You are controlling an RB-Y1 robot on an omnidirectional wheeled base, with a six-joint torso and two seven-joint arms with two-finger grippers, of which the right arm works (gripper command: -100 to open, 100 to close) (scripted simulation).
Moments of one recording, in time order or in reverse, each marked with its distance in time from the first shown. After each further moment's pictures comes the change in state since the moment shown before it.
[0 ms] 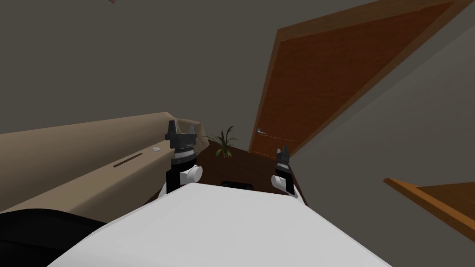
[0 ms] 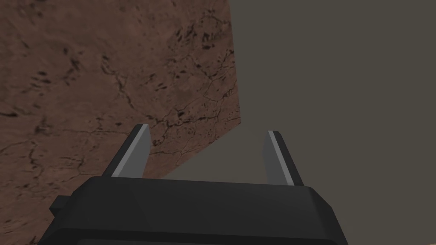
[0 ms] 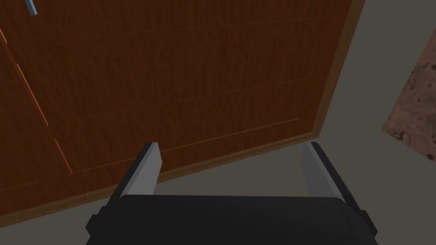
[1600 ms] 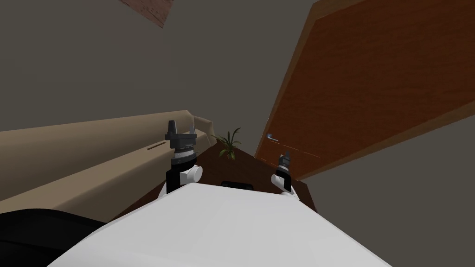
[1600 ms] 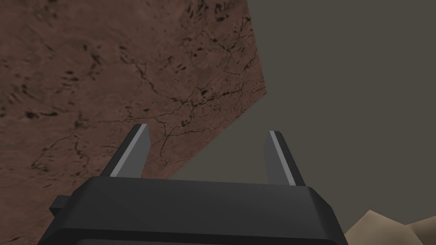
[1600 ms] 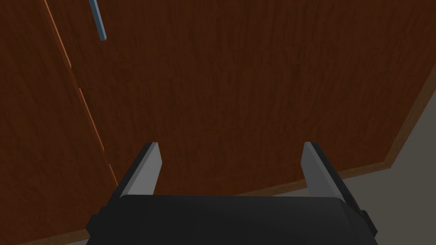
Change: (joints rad) arm -0.180 -0.012 -0.129 0.414 -0.111 -0.102 0.079
